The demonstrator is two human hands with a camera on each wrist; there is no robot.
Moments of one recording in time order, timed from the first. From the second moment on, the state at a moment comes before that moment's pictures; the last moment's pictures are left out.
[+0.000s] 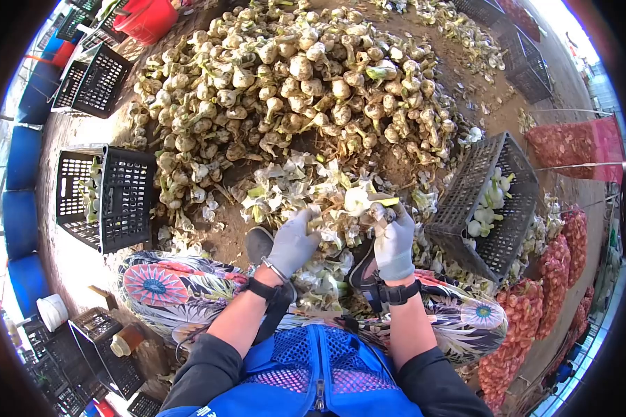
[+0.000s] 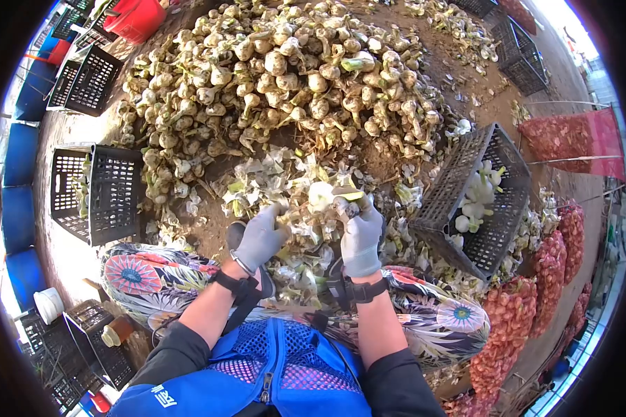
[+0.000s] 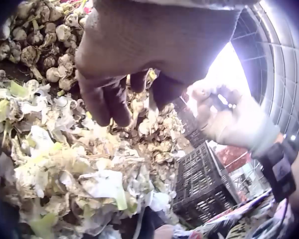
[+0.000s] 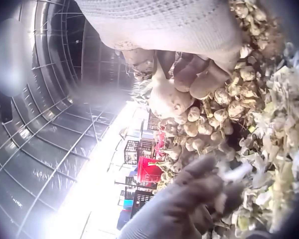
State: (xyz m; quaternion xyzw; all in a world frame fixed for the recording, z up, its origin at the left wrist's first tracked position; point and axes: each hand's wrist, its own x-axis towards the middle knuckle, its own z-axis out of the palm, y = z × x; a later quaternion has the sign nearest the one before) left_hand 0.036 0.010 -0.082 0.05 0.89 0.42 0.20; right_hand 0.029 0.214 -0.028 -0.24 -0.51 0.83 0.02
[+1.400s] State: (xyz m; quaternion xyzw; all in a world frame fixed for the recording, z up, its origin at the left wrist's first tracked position) left_hand -0.060 -0.154 0.038 -0.08 0.15 0.97 -0.16; right_hand -0.066 0.187 -0.088 -0.23 -0.70 0.67 -0.12
